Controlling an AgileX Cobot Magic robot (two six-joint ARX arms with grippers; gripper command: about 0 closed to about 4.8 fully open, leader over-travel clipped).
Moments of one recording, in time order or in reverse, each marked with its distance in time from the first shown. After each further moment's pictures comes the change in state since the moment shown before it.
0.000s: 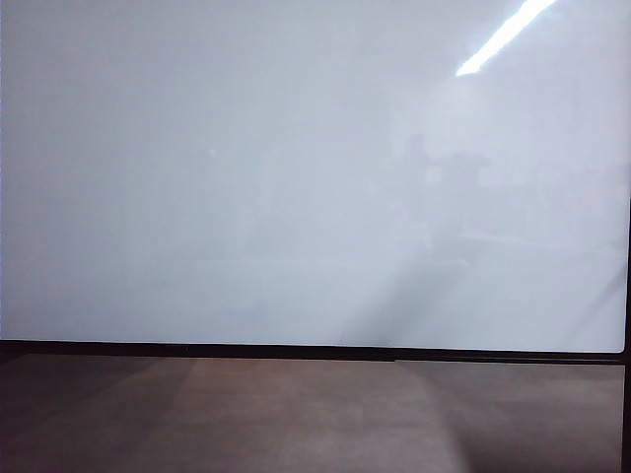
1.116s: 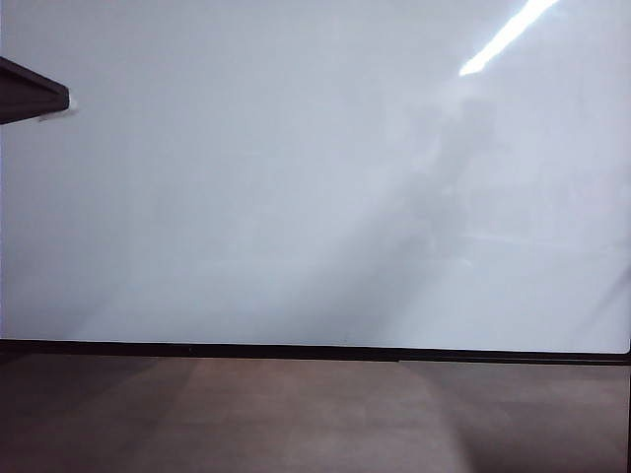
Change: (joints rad) left arm -0.629 0.000 0.000 0.000 0.007 -0.001; right arm 0.000 0.037 0.253 0.303 0.167 0.153
